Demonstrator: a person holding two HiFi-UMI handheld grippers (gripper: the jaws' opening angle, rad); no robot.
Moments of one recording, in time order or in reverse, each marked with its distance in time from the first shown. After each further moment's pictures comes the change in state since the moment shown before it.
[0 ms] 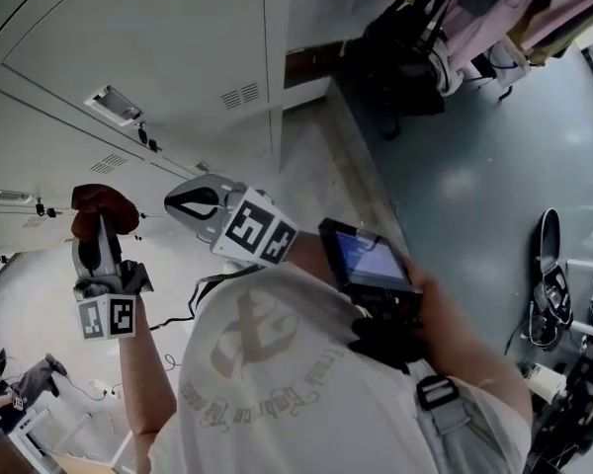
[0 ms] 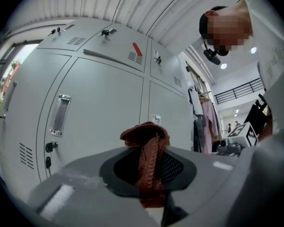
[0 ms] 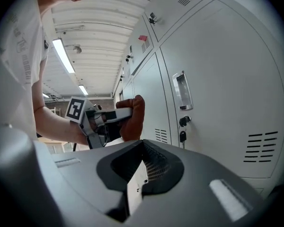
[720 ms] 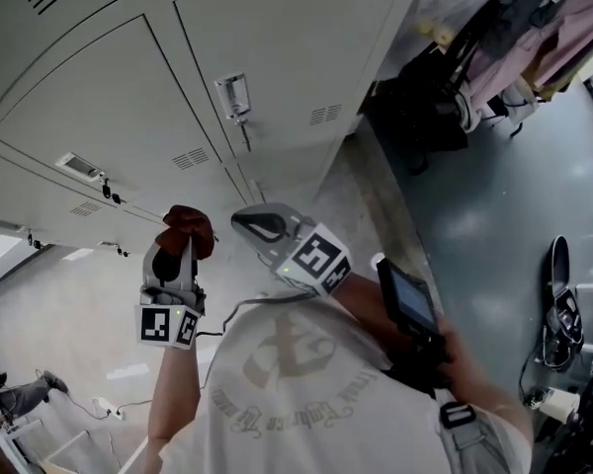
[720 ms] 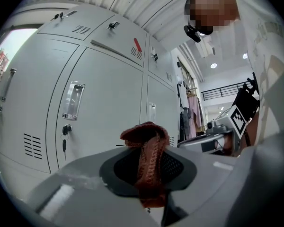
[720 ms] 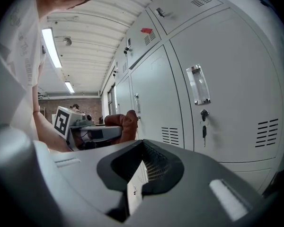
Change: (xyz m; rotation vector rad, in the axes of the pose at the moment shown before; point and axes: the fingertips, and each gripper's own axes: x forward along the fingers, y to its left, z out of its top) left arm -0.027 -0.020 -0.055 0.042 0.132 -0.167; right arm 0.002 0.012 -0.015 0.037 0.001 -0.163
